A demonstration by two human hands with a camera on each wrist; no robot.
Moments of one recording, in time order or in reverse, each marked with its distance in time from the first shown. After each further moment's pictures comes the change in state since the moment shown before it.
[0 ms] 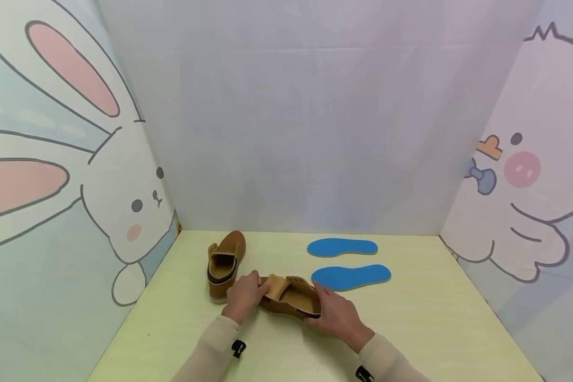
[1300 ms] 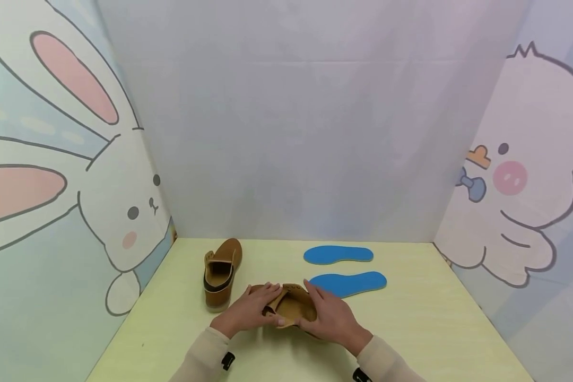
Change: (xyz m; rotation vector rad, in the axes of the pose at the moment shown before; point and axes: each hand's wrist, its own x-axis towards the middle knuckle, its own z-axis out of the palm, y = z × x) left_hand -0.015 -0.009 -0.009 0.005 -0.319 0.598; right_hand 0.001 -0.005 -0.012 -0.011 0.059 -0.157
